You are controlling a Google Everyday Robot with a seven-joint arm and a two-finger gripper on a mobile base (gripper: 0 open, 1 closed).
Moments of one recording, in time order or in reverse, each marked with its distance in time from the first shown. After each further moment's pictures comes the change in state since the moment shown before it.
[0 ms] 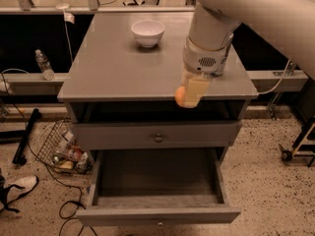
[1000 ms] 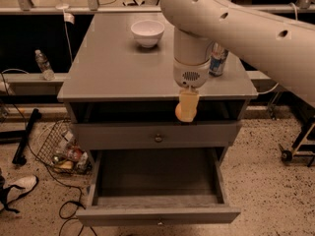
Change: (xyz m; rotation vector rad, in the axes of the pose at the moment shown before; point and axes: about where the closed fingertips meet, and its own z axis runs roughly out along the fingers) arm 0.004 0.018 0.038 -0.100 0.188 0.154
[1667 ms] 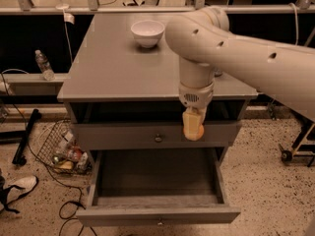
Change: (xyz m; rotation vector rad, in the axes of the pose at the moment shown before) arm 0.025 0.012 0.061 -0.067 0.082 0.278
